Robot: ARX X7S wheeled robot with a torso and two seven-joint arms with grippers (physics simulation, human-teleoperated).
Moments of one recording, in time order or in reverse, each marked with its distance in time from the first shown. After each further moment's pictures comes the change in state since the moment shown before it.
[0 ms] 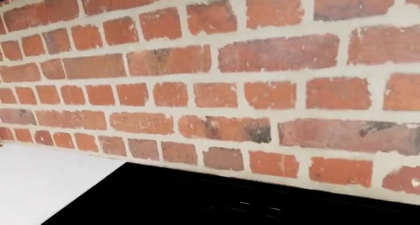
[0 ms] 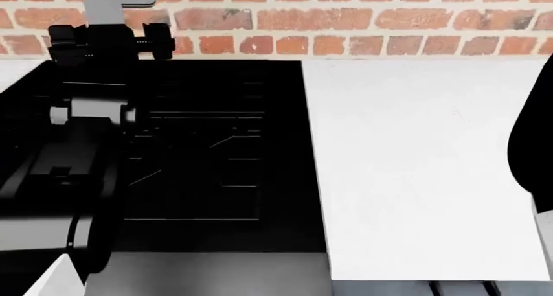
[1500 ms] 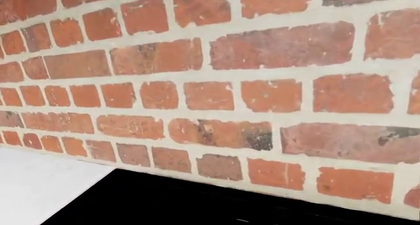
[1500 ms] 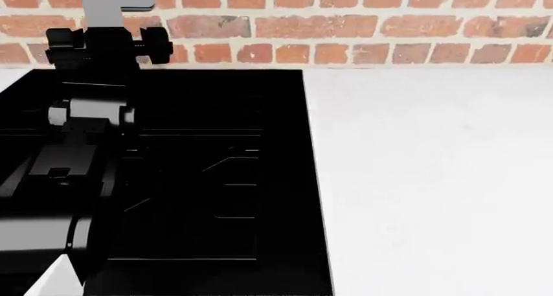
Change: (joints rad) left arm 0.003 -0.006 0.014 0.000 -0.003 -0.024 -0.014; right arm 0.176 -0.020 -0.041 0.412 -0.080 0.125 -0.071
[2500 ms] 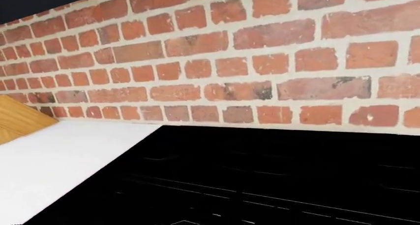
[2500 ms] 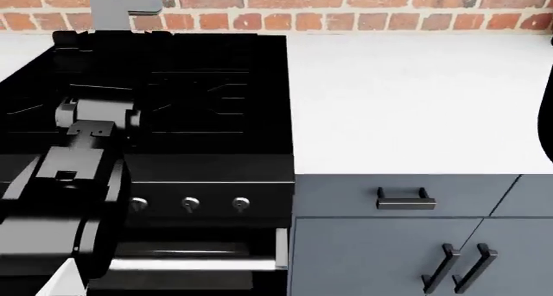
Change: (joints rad) left arm 0.017 0.010 0.036 0.022 -0.020 -0.017 -0.021; right arm -0.028 -0.020 0.031 -0.061 -0.015 0.008 -0.036
